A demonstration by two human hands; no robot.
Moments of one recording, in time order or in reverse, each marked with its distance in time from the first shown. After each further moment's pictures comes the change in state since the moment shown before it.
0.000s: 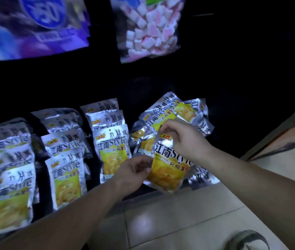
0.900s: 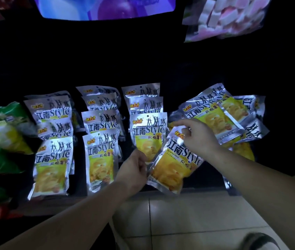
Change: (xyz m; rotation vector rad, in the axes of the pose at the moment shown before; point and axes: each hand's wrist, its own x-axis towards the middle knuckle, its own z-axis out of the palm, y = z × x) left_hand -0.033 -0.052 -0.075 0.377 0.258 -0.179; right_hand 0.056 -0.013 0.098 0.004 -0.072 0.137
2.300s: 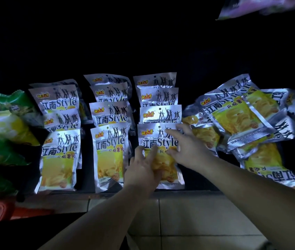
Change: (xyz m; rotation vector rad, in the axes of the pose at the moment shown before) left_hand 0.016 -0.029 0.019 0.477 0.064 0.023; right_hand 0.010 0.001 0.079 -0.153 -0.265 -0.042
